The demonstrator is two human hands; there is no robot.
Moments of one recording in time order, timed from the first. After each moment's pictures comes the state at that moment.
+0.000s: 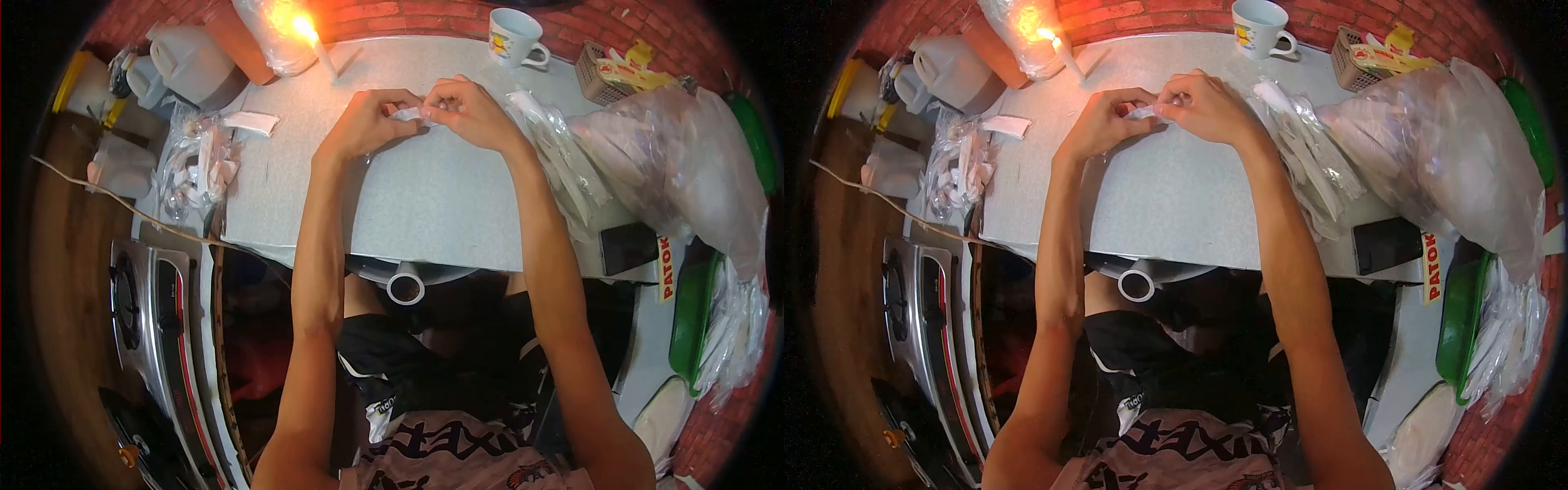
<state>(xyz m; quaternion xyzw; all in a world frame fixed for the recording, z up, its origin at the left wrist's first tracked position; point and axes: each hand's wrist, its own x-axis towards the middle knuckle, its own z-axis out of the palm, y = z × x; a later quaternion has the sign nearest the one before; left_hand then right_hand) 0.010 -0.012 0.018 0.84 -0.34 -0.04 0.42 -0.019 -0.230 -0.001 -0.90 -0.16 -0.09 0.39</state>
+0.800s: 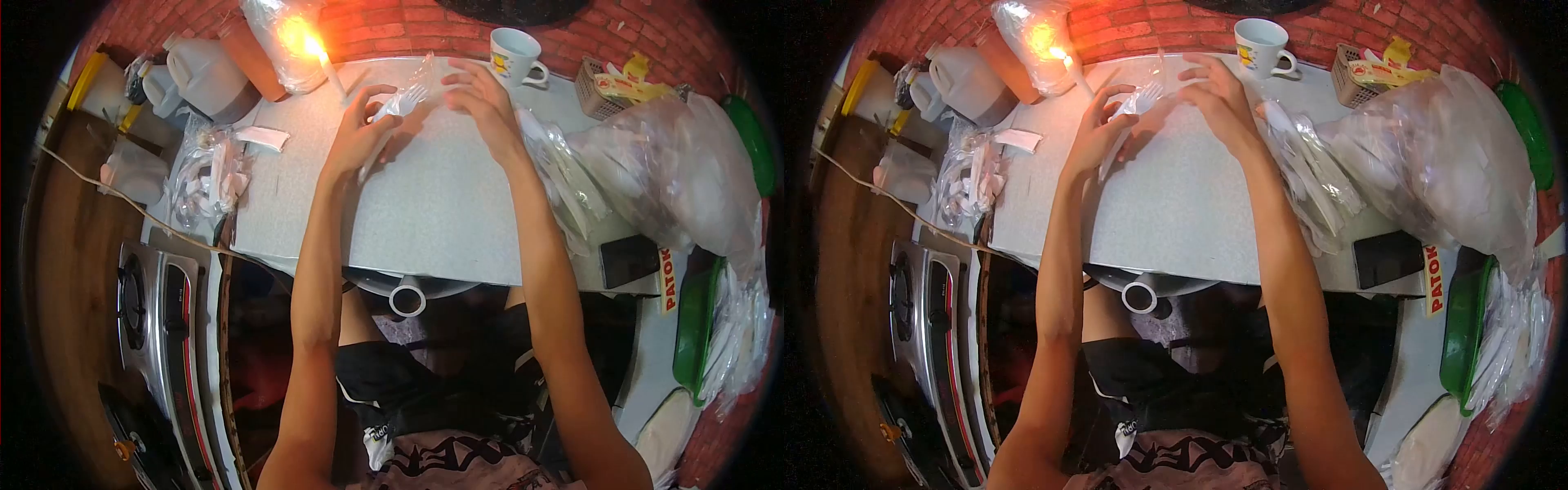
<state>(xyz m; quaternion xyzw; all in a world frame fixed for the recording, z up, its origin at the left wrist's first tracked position) 0.011 -0.006 0.016 0.72 -0.18 -0.08 0.66 -0.018 -0.225 0.011 -0.65 -0.10 -0.16 0.74</state>
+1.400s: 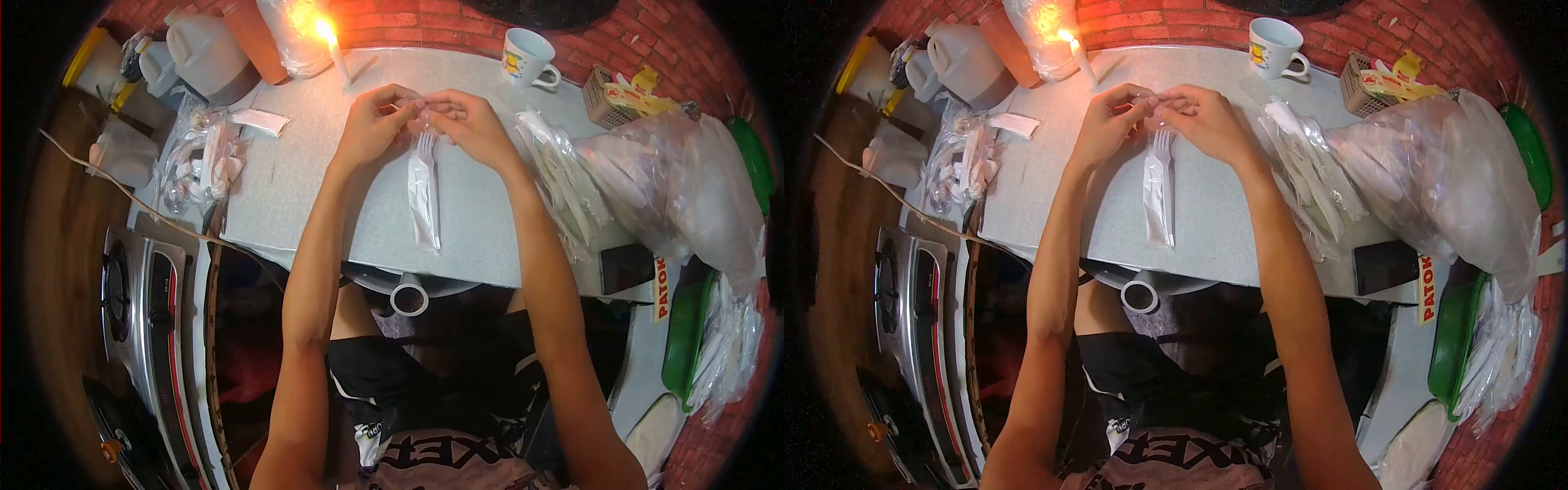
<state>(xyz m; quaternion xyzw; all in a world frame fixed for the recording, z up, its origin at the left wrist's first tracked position) 0.020 -0.008 0.000 0.74 -0.23 -0.07 0.63 -0.020 -0.208 -0.007 -0.78 -0.14 -0.03 0.60</state>
